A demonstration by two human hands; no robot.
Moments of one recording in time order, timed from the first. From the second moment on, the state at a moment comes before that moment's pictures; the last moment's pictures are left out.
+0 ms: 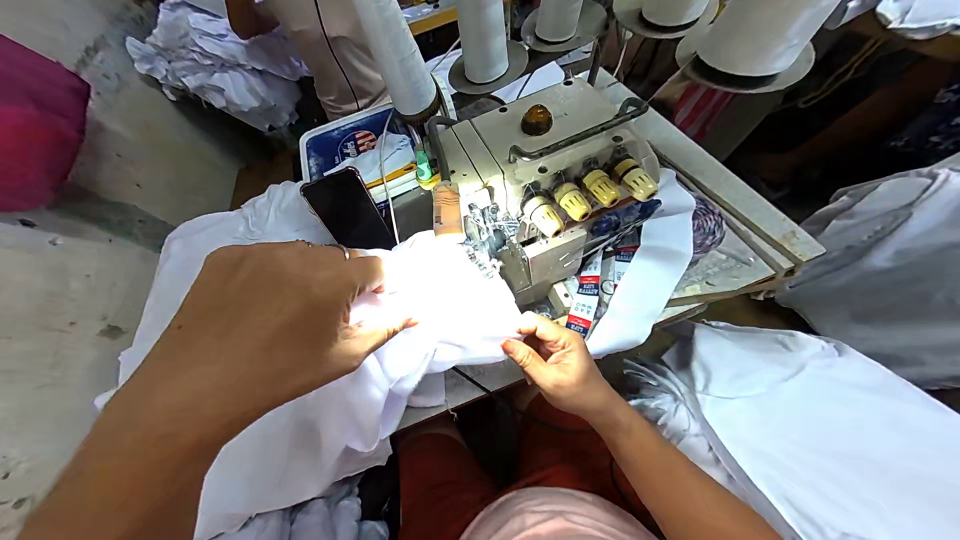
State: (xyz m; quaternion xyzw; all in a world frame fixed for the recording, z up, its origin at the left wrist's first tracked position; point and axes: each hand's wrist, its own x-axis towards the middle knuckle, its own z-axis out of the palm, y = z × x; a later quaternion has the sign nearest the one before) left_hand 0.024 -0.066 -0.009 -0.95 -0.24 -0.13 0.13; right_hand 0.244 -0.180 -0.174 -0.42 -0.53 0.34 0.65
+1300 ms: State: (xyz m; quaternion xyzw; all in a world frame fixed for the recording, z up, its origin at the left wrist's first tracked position) left_hand 0.054 0.007 -0.070 -0.98 -0.18 -0.06 0.03; right_hand 0.249 -0.145 -0.189 -0.40 -0.54 0.34 0.66
